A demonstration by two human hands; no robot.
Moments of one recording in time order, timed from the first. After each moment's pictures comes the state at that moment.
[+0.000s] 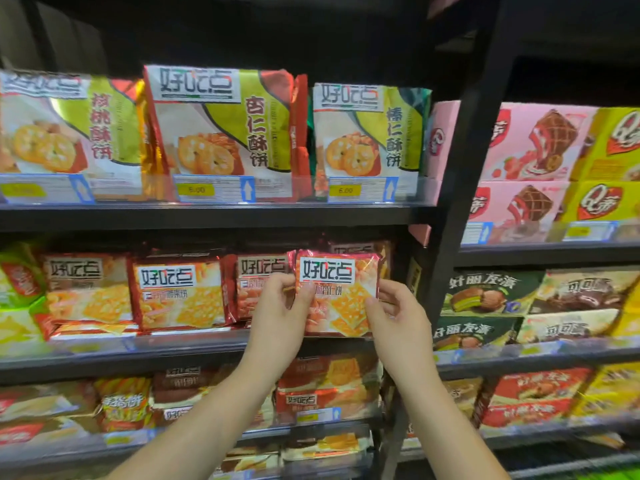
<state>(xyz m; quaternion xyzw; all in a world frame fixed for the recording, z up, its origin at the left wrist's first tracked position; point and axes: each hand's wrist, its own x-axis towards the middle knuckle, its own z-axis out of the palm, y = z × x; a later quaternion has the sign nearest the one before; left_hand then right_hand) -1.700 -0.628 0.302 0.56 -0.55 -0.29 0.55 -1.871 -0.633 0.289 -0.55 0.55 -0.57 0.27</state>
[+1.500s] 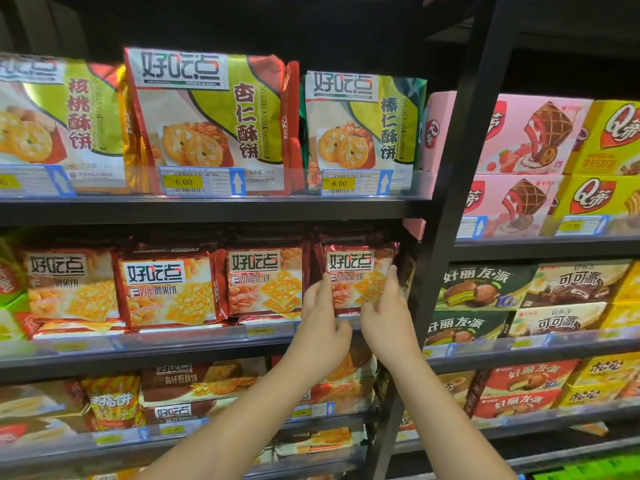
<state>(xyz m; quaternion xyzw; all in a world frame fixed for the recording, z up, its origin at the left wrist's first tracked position) -1.750 -0.646 0.272 0.56 -0.68 -0.30 0.37 -1.877 -0.674 0.270 -0.59 0.64 -0.43 0.23</state>
